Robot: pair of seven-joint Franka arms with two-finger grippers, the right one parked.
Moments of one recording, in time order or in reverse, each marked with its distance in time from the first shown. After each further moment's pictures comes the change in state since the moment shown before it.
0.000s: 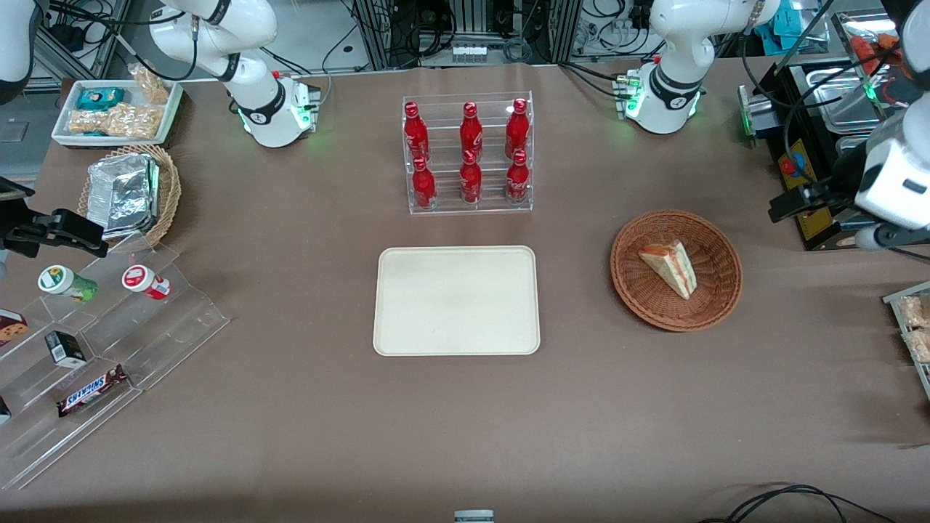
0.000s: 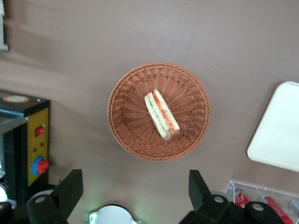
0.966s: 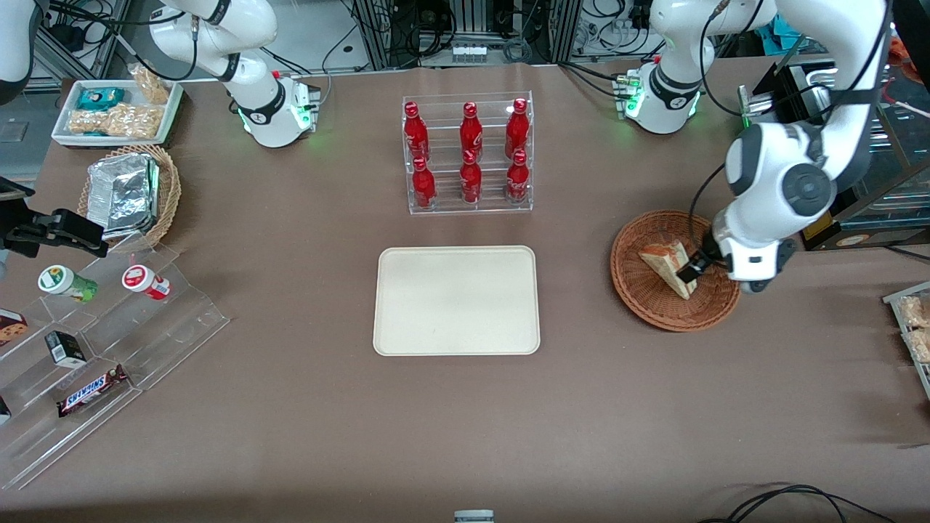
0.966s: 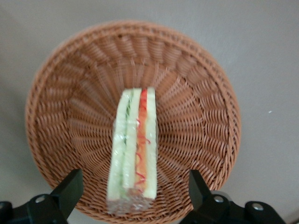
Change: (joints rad) arm -0.081 0.064 -0.021 -0.634 -0.012 0.730 -0.629
